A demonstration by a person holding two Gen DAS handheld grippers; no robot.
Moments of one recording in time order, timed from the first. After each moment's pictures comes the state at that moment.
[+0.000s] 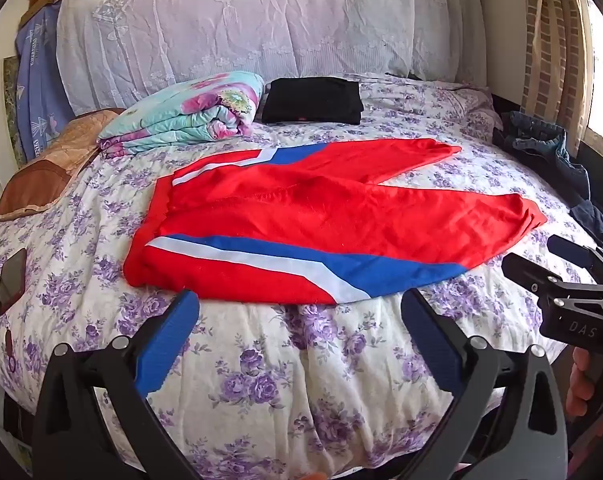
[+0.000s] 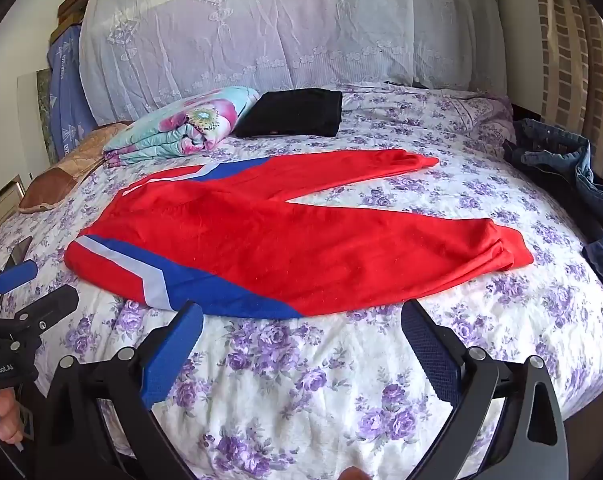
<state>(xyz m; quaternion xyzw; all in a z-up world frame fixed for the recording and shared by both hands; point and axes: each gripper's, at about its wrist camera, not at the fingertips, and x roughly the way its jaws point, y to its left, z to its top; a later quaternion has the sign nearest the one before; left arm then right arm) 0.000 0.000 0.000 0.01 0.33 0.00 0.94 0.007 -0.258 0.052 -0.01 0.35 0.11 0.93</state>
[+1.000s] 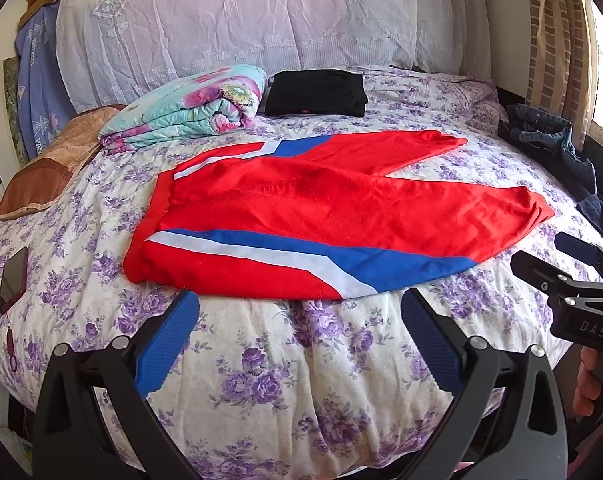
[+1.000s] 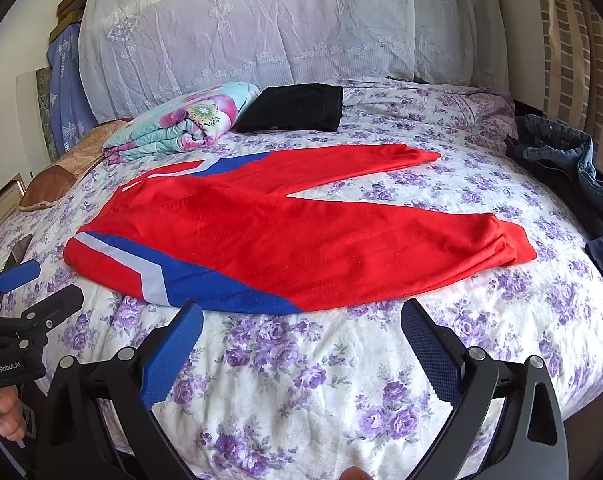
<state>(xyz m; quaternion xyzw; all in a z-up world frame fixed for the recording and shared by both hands) 0.006 0.007 -0.012 0.01 0.33 0.01 0.94 0.009 -0.259 0.046 -0.01 0.36 0.11 0.93</state>
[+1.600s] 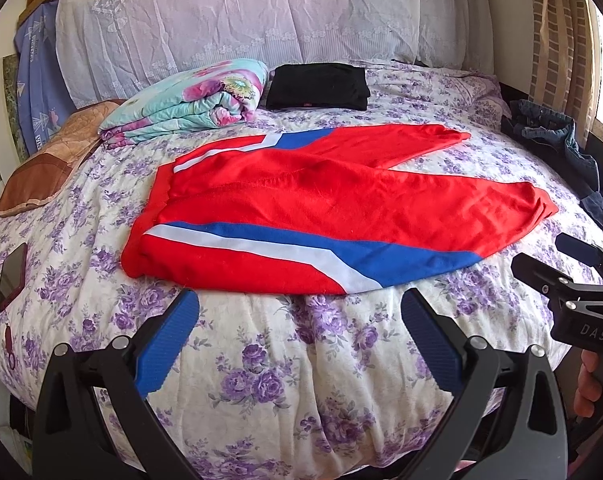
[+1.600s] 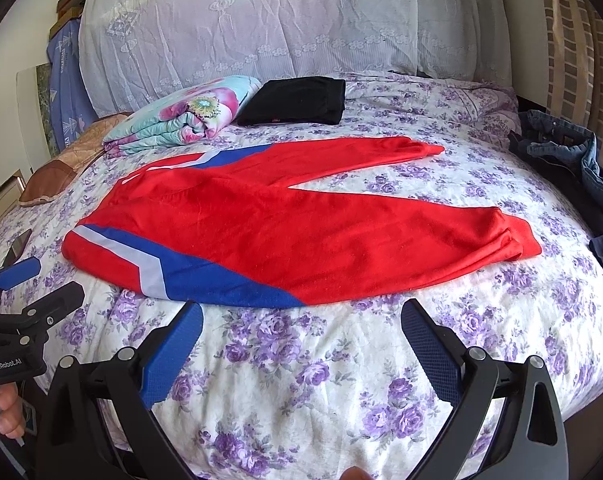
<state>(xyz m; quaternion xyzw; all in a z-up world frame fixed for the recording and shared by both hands) 0.007 0.009 -0.017 0.01 0.34 0.01 0.94 0.011 -0.258 0.041 -0.01 0.37 0.11 0.92</state>
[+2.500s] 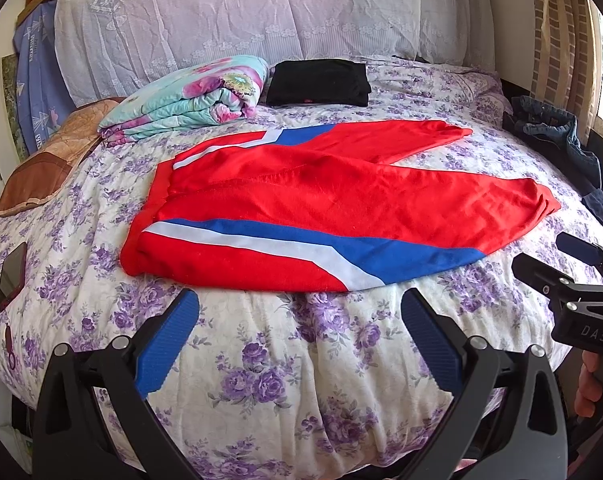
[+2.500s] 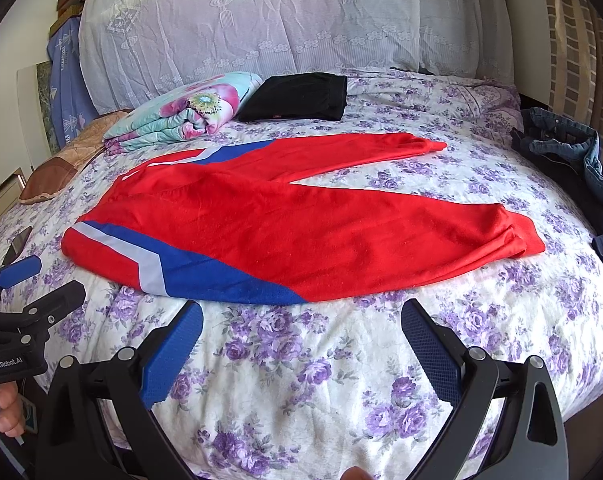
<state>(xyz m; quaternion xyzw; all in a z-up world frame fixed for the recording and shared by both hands) 0.009 0.009 -0.019 0.02 0.35 0.01 0.94 0.012 -0.256 0.038 -0.01 0.37 0.11 0.92</state>
